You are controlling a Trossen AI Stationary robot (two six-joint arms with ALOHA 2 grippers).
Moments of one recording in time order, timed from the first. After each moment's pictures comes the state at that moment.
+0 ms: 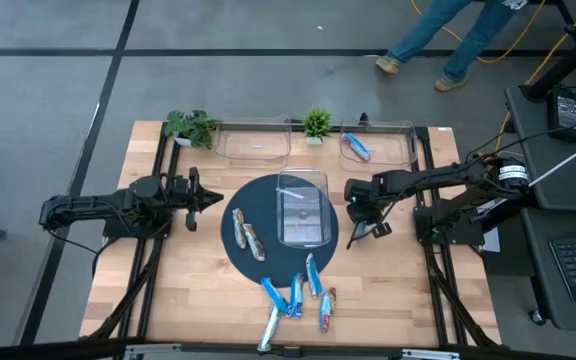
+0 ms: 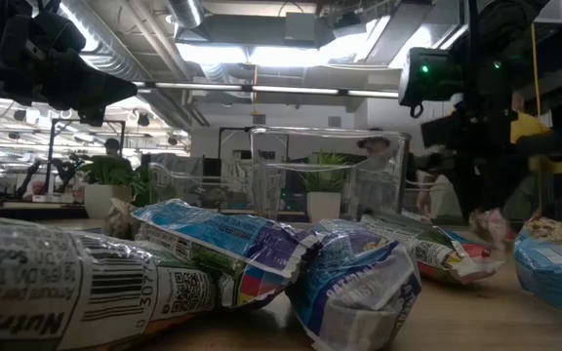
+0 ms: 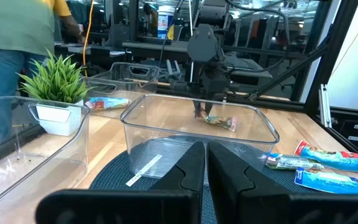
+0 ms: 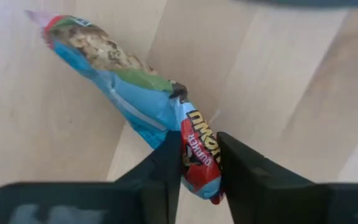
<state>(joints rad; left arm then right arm) 0.12 0.05 0.01 0.03 0.00 -0.12 -0.13 1.42 0.71 -0.70 -0.08 -0.49</state>
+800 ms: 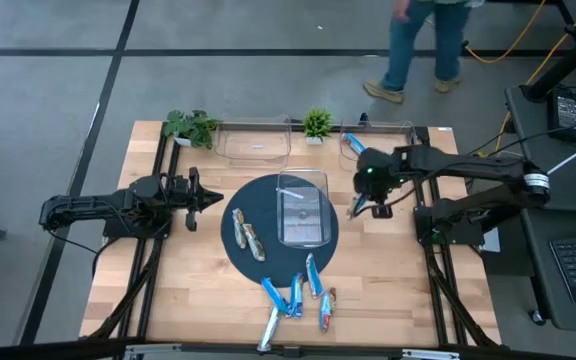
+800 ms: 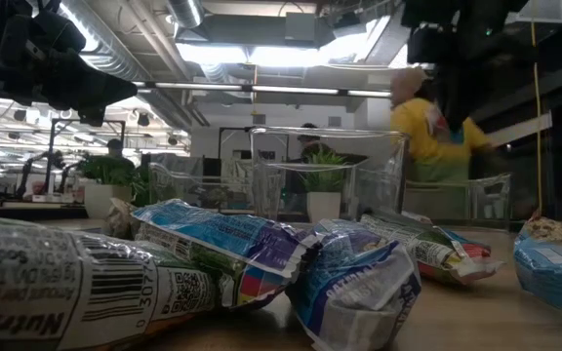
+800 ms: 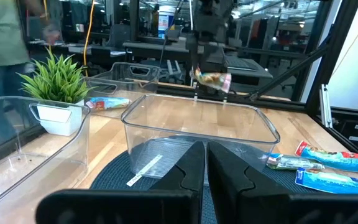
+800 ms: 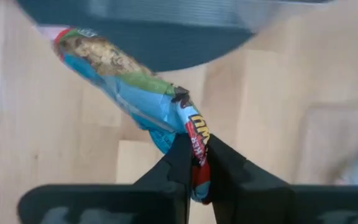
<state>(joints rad) 0.12 0.05 0.01 0.03 -0.01 -0.12 -0.22 1.21 1.00 -0.99 -0.05 -0.29</state>
